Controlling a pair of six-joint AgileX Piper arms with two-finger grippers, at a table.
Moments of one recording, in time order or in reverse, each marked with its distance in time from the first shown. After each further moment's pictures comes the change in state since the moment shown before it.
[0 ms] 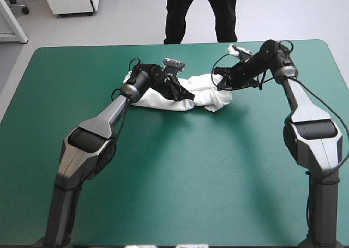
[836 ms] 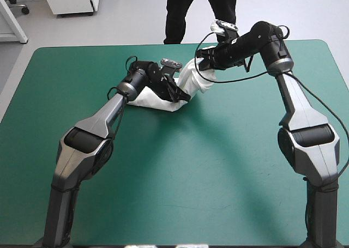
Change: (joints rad) left arm 0.014 -0.029 -0.005 0.033 0.086 0.000; right arm 0.105 -0.088 -0.188 0.027 0.021 0.018
